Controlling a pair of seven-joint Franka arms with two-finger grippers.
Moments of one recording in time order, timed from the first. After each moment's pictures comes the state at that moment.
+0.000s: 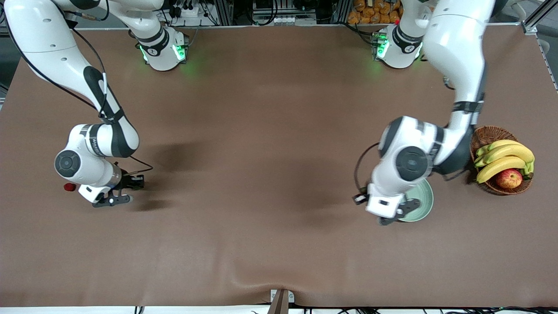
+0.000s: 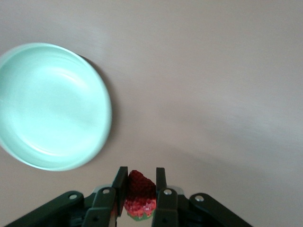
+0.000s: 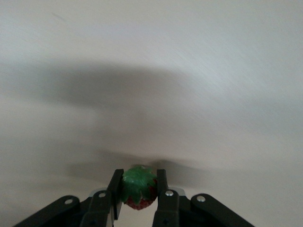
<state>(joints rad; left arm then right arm) -0.26 0.62 -0.08 -1.42 0.07 2.00 -0.78 -0.08 0.56 0.08 -1.91 -0.04 2.43 -0.18</state>
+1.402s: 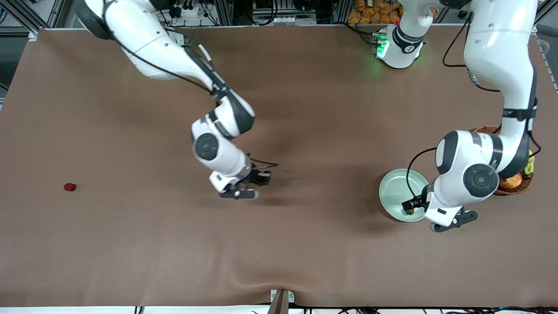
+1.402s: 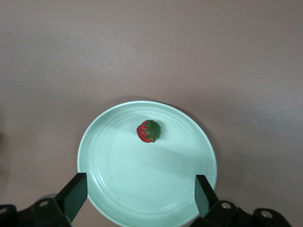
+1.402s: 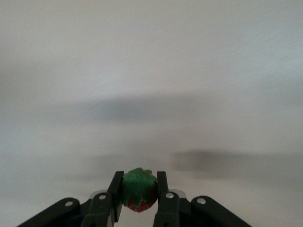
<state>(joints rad) -0.08 0.59 -0.09 -1.52 0.14 2.06 -0.53 0.46 0.78 0.20 -1.49 0.17 2.45 0.55</state>
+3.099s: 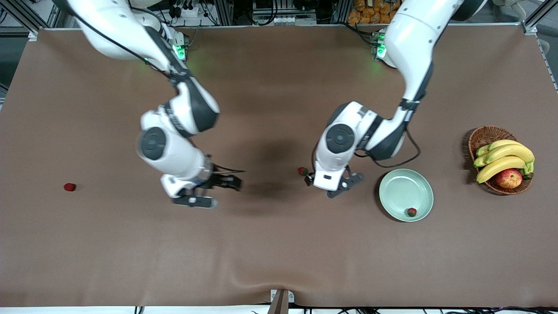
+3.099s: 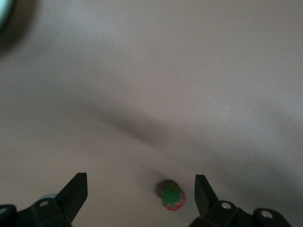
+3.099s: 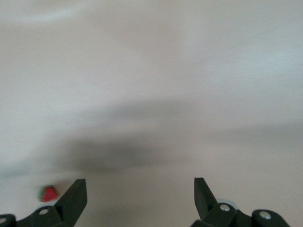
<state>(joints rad) -0.48 0.68 -0.16 -1.53 0.11 2.18 -1.26 0.25 0.51 0.16 -1.58 0.12 2.18 0.46</state>
